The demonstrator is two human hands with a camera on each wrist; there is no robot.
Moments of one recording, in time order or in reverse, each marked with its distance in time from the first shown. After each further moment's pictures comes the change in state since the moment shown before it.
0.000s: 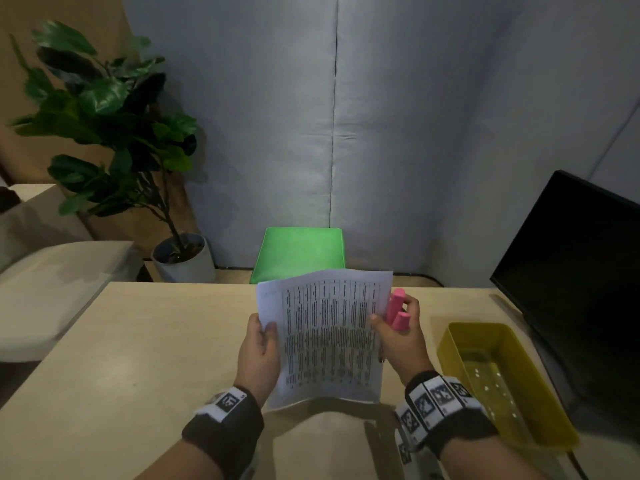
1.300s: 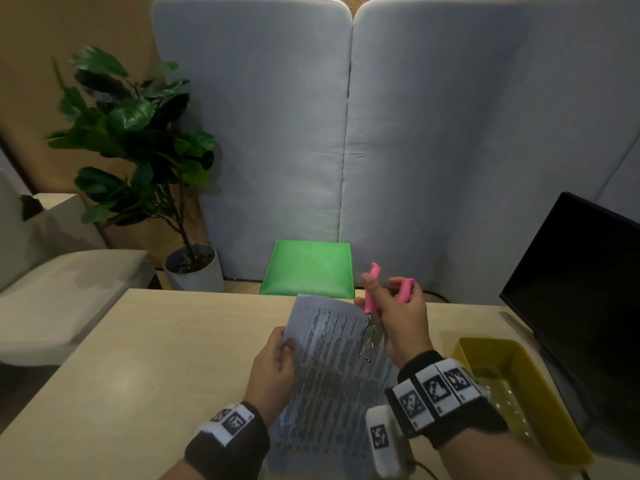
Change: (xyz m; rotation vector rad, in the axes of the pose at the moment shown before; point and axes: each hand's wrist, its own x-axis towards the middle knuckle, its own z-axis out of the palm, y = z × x) left_hand -0.013 0.003 -0.019 0.139 -0.115 0.090; right_hand -0.014 -0.082 0.038 0.499 0.008 -0.017
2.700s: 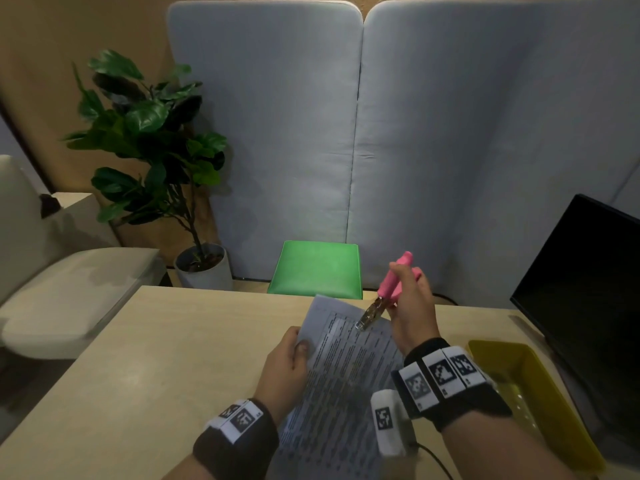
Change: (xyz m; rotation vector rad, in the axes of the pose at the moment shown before) left_hand -0.003 0.010 -0.002 0.090 -0.077 0.020; right_hand 0.024 0.004 0.004 0.080 0.050 0.033
